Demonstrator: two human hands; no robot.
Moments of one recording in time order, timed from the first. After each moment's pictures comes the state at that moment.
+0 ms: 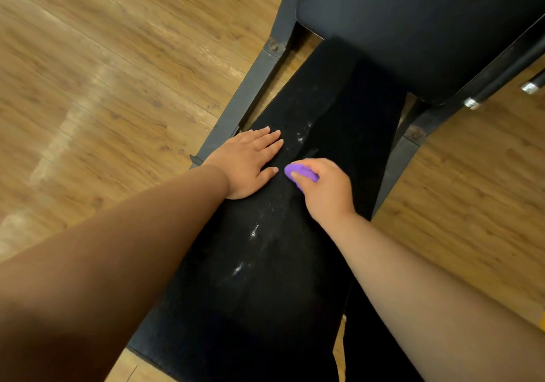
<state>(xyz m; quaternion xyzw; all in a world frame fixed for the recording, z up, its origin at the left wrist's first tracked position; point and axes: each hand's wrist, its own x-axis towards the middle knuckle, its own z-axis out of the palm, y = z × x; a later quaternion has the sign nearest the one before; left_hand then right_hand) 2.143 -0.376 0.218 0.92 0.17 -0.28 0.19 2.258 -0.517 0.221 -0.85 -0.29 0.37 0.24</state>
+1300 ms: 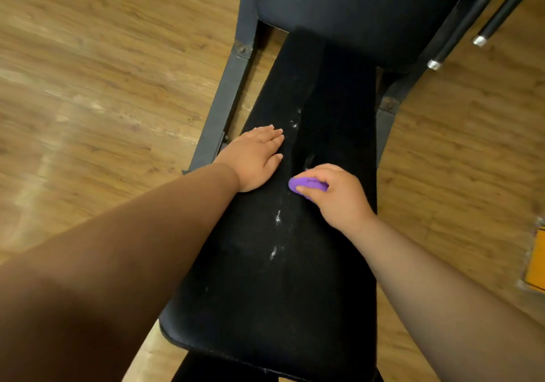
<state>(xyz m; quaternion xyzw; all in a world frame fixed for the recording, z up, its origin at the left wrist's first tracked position) 2.135 -0.372 0.229 0.92 0.14 -0.26 0.27 2.216 -0.548 0.252 -0.84 -0.27 0.37 0.28</state>
